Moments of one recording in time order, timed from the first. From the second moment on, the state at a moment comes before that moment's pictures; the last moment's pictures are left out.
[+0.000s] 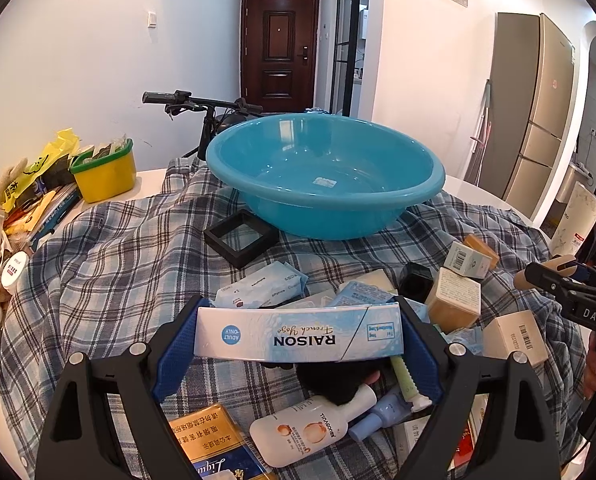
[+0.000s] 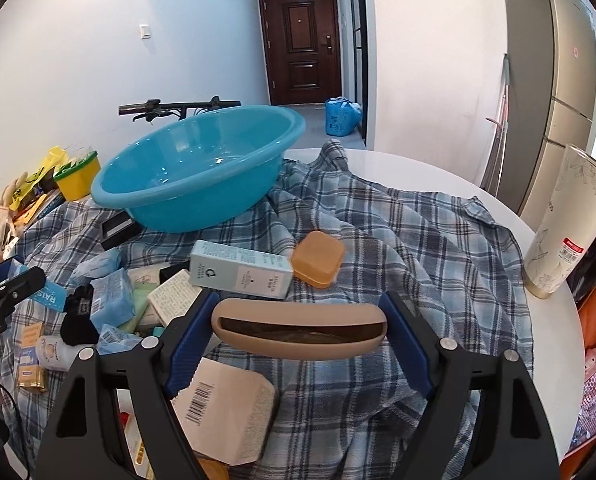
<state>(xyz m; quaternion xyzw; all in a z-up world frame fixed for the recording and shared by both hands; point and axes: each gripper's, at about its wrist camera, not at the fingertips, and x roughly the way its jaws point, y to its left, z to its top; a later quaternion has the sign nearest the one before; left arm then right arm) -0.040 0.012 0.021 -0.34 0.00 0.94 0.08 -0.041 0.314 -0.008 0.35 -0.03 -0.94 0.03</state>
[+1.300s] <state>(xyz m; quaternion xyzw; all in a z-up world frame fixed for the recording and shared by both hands) -0.009 -0.003 0.179 -0.11 0.00 0.99 0.07 -0.007 0.251 0.154 0.12 0.01 -0.99 0.11</state>
